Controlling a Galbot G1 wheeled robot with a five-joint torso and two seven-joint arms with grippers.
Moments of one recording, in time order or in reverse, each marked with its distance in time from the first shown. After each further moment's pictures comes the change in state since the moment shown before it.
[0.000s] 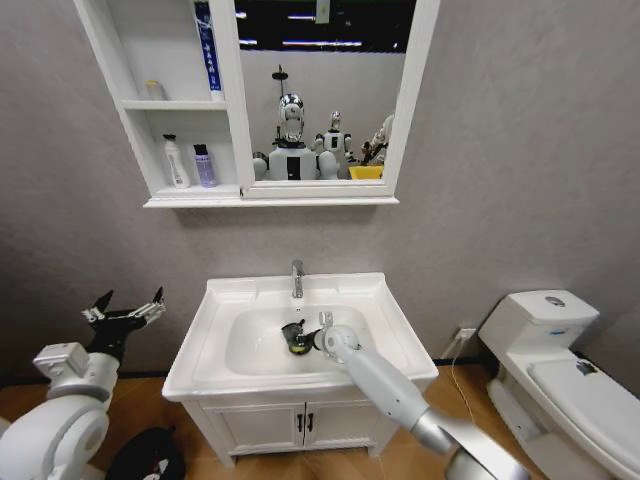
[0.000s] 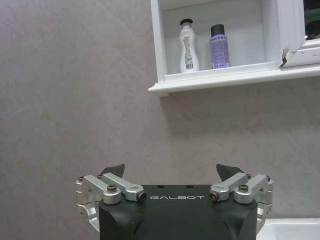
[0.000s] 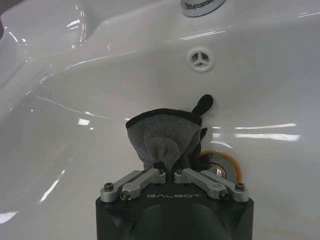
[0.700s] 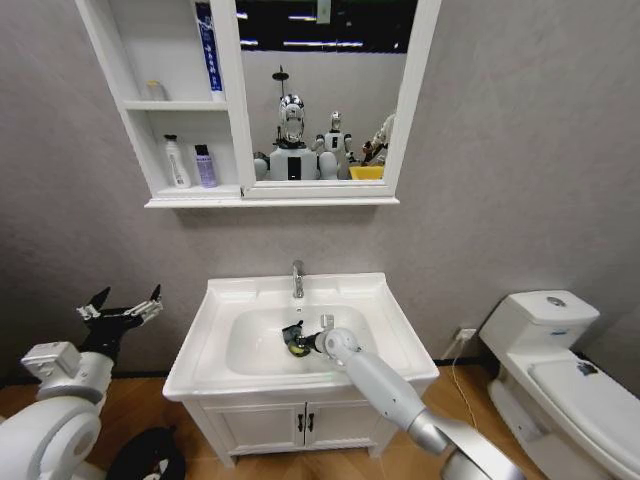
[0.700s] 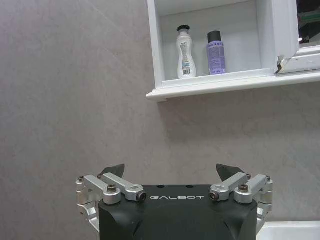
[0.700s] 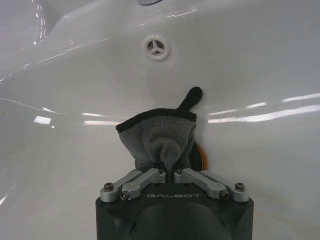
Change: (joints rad) left arm 0.014 0.031 -0.024 -0.017 -0.038 0.006 -0.006; right arm -0.035 -0.015 0.048 -0.013 0.016 -0.025 0.056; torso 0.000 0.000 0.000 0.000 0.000
